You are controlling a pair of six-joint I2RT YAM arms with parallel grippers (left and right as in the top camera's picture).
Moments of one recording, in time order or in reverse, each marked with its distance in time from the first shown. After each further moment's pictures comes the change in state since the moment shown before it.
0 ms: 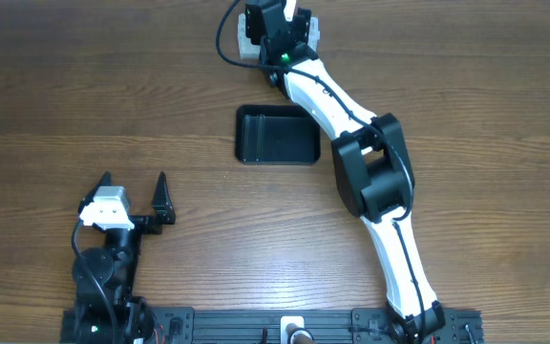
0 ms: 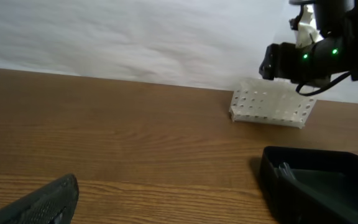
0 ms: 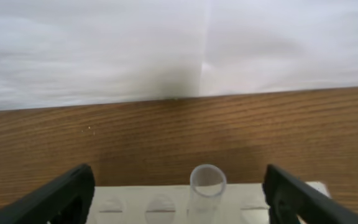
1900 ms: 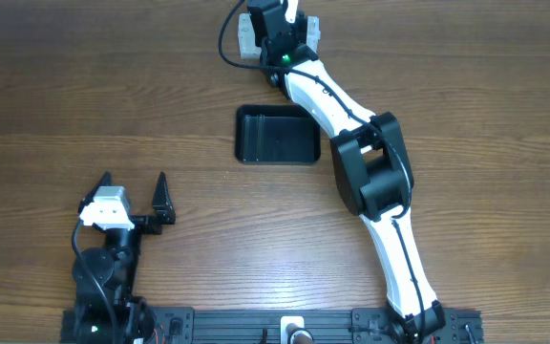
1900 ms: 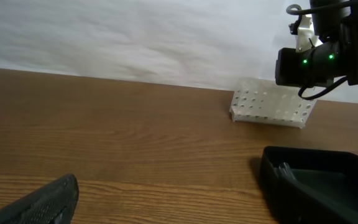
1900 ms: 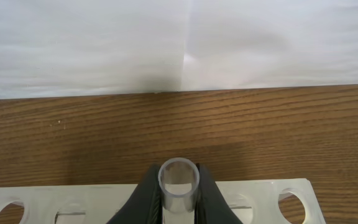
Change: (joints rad) left arm 0.000 0.000 0.000 0.000 0.000 0.000; right arm -0.008 0.011 0.000 -0.002 0.053 -0.046
